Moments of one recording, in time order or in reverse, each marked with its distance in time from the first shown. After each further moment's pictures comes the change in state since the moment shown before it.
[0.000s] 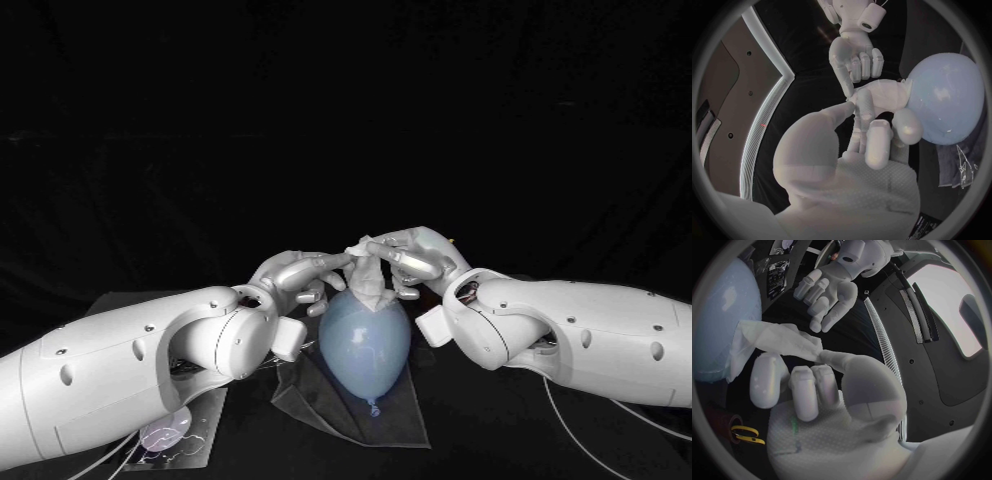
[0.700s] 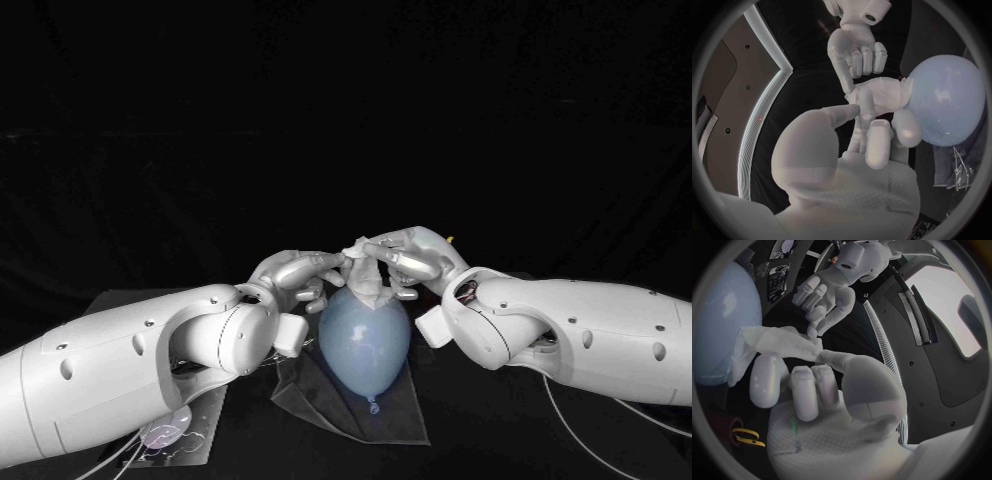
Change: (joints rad) left arm 0.000 -0.004 0.000 0.010 0.059 -0.052 0.002; left_hand 0.063 -0.003 0.255 0.015 0.029 0.037 -0.001 0.033 -0.026 0.014 0.000 -0.015 -0.007 0.002 -0.005 -0.007 -0.006 0.006 0.014 -0.007 0.020 0.023; right arm 0.000 -0.006 0.000 0.015 -0.023 0.014 -0.012; right_hand -0.004 -0.004 0.000 0.000 -0.005 0.002 0.001 0.002 0.002 0.000 0.000 0.000 0.000 0.000 0.000 0.000 0.001 0.000 0.000 0.000 0.000 -0.001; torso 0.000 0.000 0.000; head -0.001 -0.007
